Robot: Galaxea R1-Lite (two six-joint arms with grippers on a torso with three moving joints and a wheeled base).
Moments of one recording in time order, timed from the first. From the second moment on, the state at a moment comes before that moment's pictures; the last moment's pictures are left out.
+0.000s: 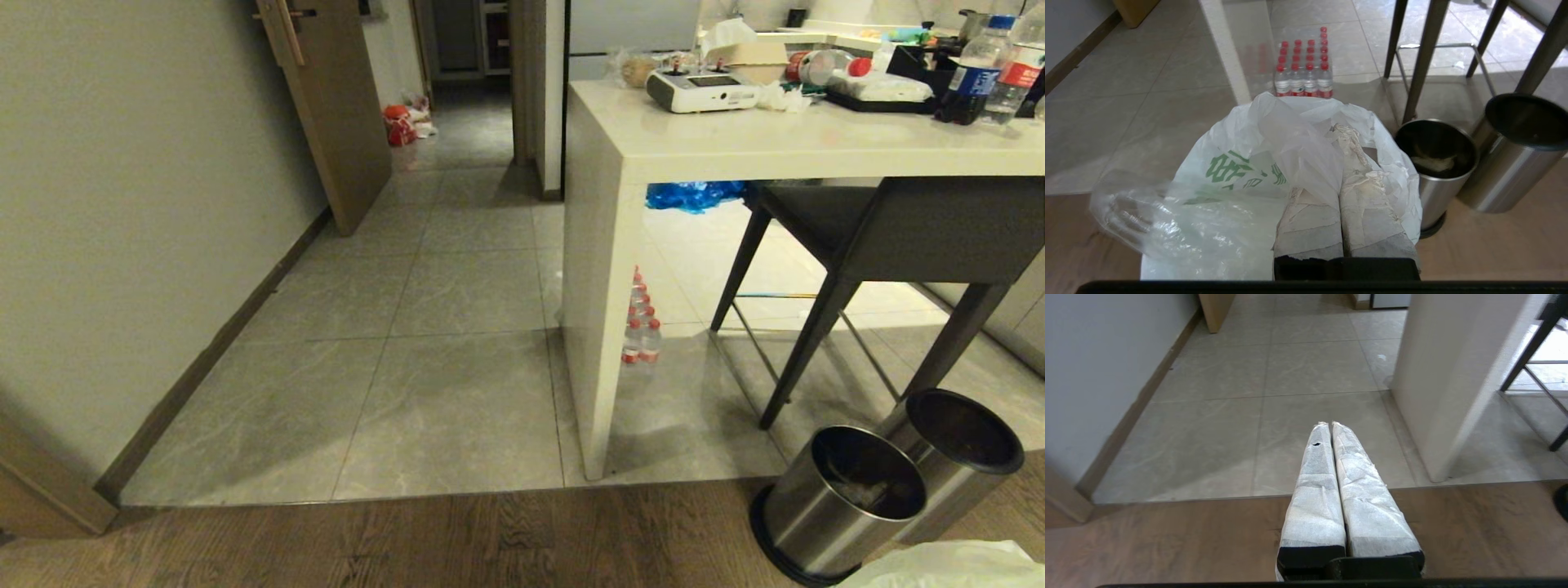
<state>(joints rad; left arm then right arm) 0.00 0.00 0.00 0.00 0.00 -0.01 0.00 0.00 -0.02 0.05 -0.01 0.03</state>
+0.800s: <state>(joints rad) 0.00 0.00 0.00 0.00 0.00 -0.01 0.00 0.00 -0.02 0.05 -0.01 0.03</state>
